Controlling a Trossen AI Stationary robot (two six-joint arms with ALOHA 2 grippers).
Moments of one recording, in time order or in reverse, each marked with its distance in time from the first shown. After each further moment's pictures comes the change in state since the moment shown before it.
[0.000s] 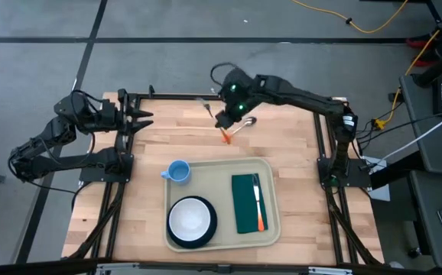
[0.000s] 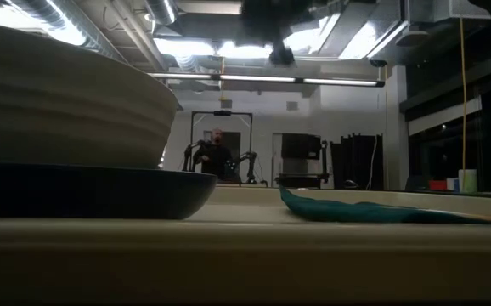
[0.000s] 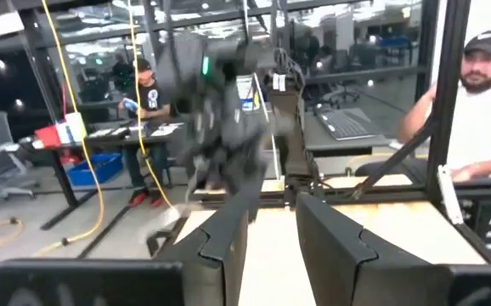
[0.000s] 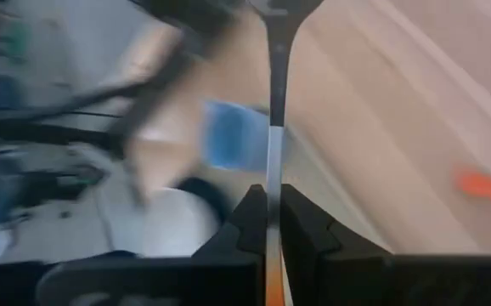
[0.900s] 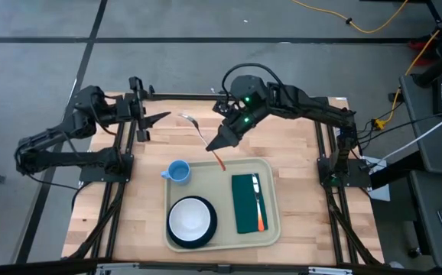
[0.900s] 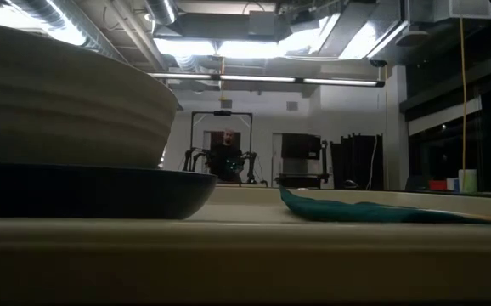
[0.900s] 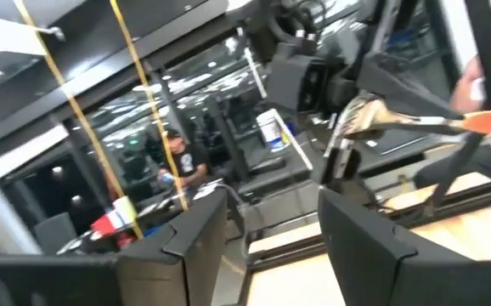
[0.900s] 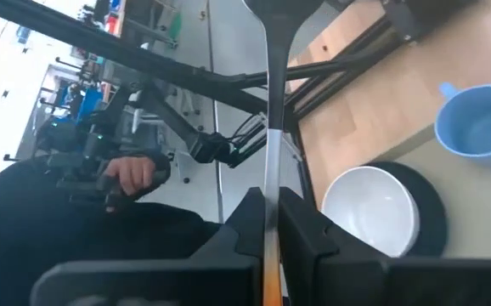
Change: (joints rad) left arm 0.000 0.201 0.000 0.361 -0.002 0.276; right arm 0.232 0.000 0.302 0.056 -0.143 0.269
